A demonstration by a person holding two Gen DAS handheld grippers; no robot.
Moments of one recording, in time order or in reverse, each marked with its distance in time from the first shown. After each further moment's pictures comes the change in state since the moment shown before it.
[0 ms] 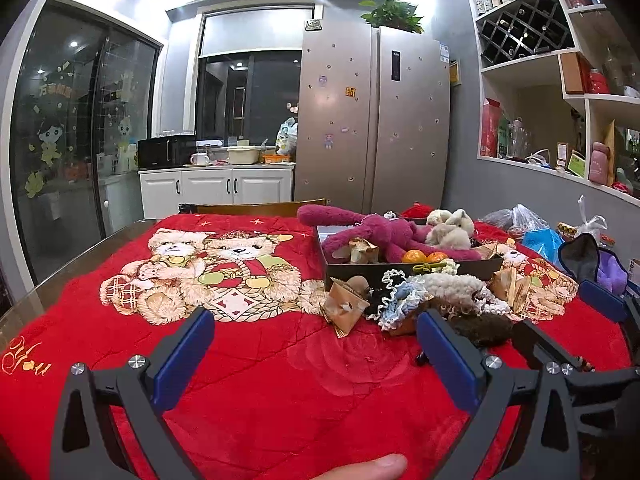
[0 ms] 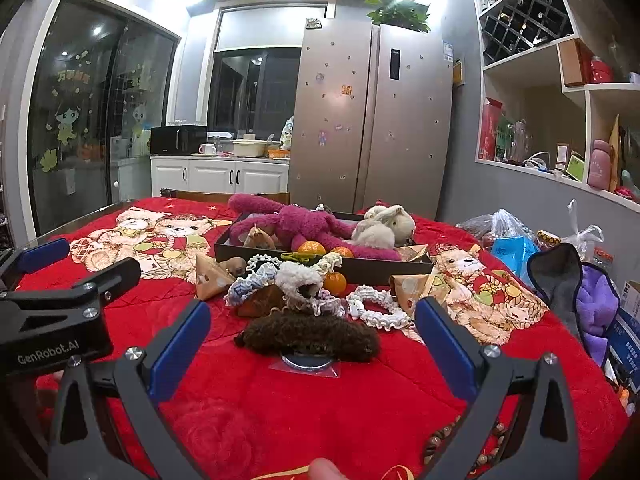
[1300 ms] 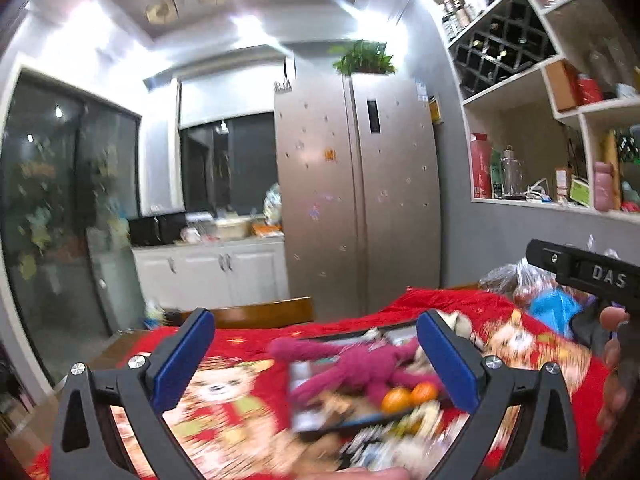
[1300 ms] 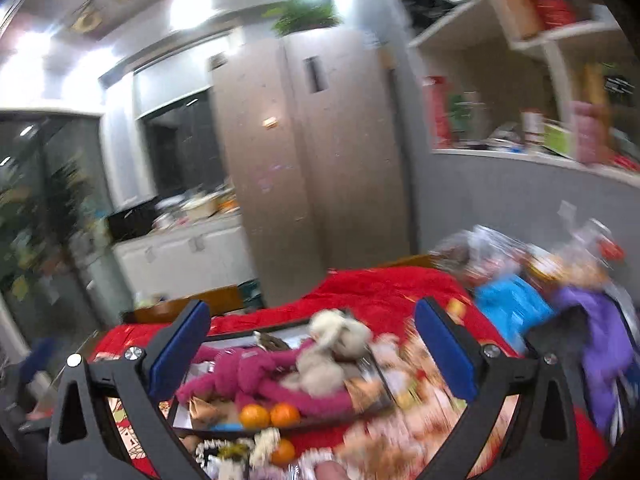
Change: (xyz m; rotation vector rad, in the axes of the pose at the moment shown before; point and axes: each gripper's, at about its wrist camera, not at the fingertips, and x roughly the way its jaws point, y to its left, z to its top) left arm 0.032 -0.058 0.121 0.149 -0.205 0.026; right arm 0.060 -0.125 0.148 0.385 -0.054 -0.091
